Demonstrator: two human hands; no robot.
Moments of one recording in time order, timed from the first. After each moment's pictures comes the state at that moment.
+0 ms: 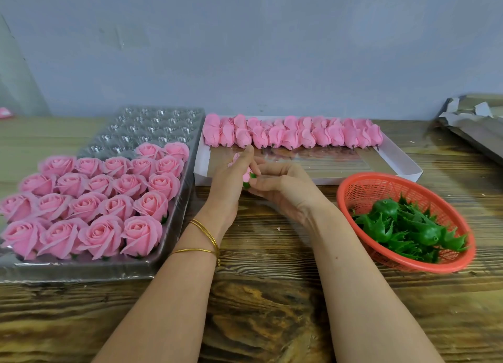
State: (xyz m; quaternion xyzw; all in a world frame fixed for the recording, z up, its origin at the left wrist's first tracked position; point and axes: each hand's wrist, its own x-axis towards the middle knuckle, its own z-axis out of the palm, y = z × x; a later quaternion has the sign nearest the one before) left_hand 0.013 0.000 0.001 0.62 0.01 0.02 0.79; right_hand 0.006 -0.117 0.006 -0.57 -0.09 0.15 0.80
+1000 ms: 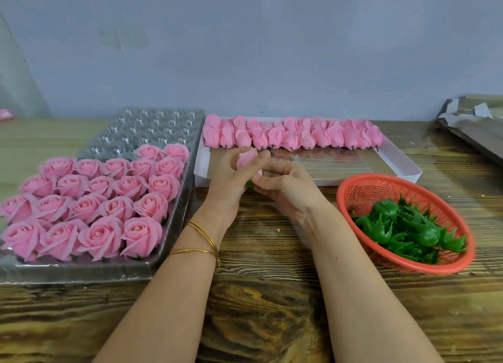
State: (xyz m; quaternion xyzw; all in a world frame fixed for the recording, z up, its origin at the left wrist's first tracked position) left_hand 0.012 0.002 0.002 0.58 -0.08 0.02 0.81; right_hand 0.003 -0.118 0.008 -0.60 -0.07 0.11 0.79
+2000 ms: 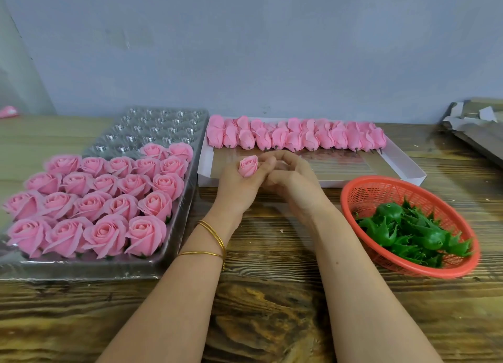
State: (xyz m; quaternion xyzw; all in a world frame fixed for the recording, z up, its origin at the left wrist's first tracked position) left_hand 0.012 -0.004 -0.008 0.67 -0.07 0.07 0.74; right_hand 0.005 -0.117 0.012 -0.65 -0.04 0.04 0.75
